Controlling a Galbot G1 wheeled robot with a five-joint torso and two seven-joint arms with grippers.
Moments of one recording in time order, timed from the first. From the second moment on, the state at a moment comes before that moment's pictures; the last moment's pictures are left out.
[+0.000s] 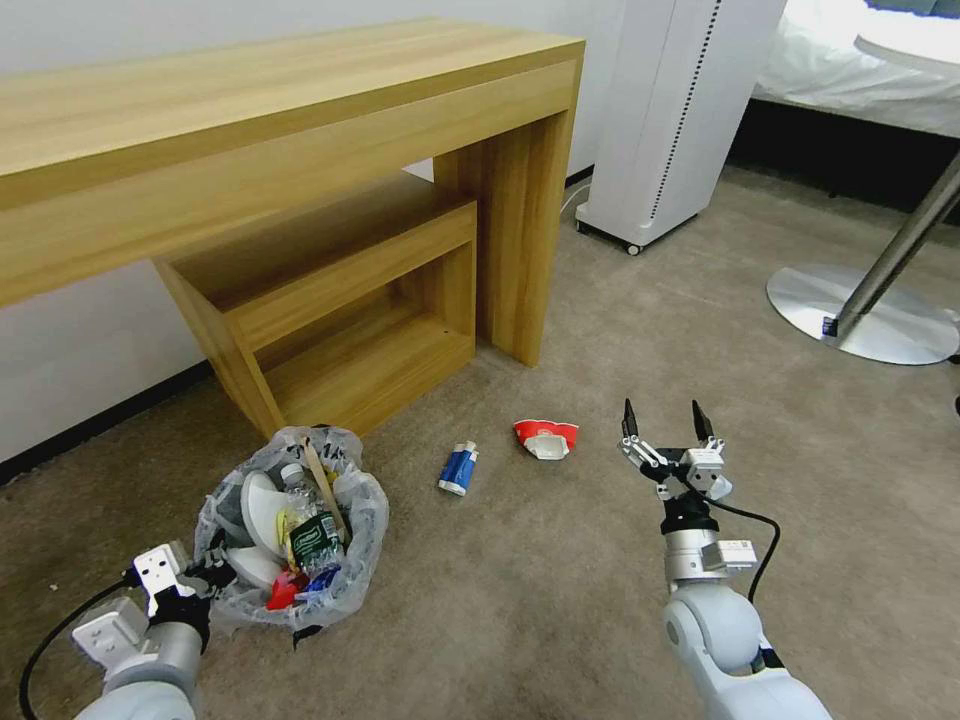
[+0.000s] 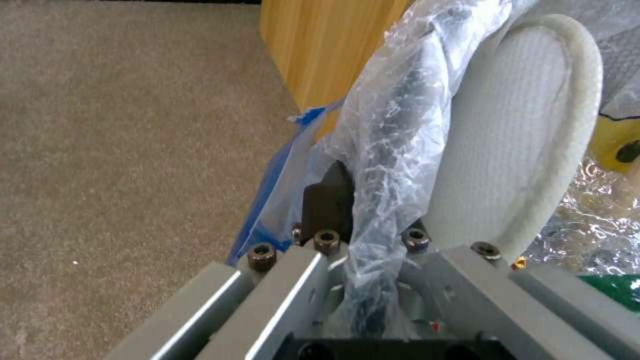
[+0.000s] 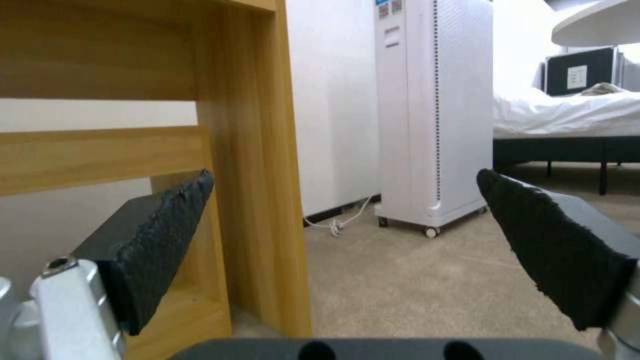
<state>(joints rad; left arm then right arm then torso) 1.69 -1.38 -0.82 -2.16 -0.66 0.37 -0.26 -1.31 1.25 0.39 1.76 0.29 0.45 0.15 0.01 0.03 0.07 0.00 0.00</state>
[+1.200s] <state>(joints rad) 1.70 -1.40 -0.81 -2.17 -0.65 0.36 -0.26 -1.31 1.24 0.38 1.76 0.27 0.45 0.15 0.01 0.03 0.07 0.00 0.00</state>
